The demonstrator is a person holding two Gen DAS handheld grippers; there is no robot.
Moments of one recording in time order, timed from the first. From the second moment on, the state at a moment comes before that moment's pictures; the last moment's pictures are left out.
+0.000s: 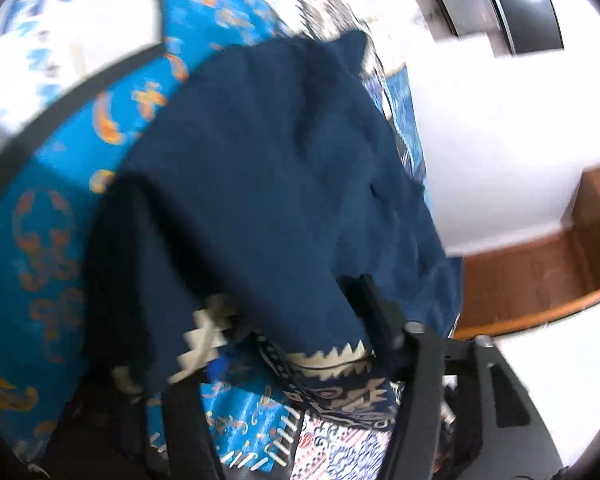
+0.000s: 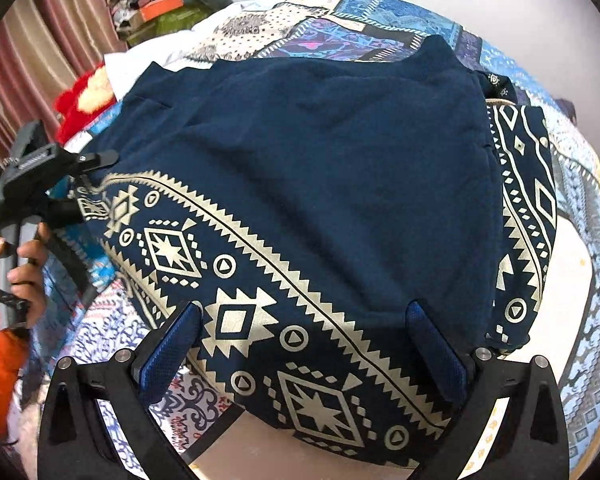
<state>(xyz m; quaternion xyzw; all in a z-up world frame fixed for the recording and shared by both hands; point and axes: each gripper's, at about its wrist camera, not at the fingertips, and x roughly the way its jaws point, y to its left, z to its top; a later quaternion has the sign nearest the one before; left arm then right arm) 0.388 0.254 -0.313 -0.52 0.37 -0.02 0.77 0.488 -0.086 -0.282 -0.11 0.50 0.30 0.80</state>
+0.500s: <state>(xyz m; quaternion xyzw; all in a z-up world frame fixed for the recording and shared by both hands) 0.412 0.244 -0.297 -0.46 0.40 0.07 0.79 0.505 -0.109 -0.278 0.01 0.53 0.30 0.79</state>
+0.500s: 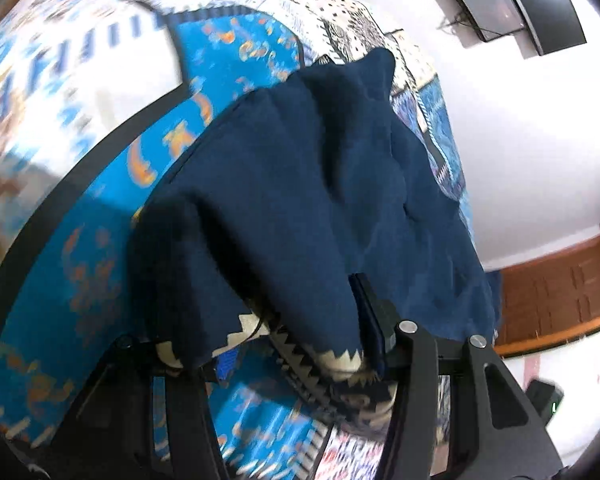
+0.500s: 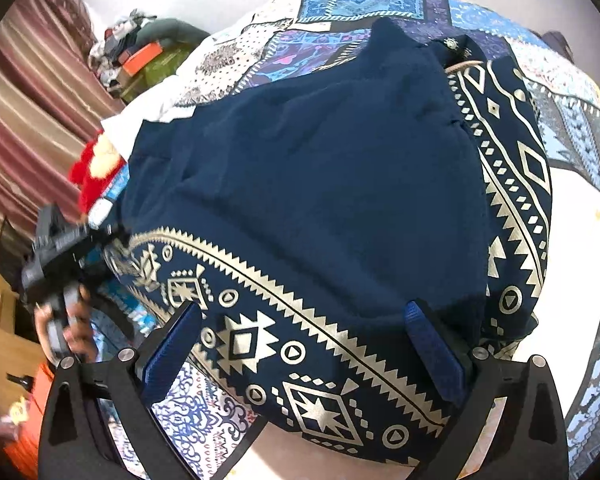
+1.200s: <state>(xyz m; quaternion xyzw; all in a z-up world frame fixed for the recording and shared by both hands) 0.351 0.232 -0.221 -0.22 0.37 0.16 0.89 0.486 -0.029 -0.215 -0.07 0.46 0.31 0.83</state>
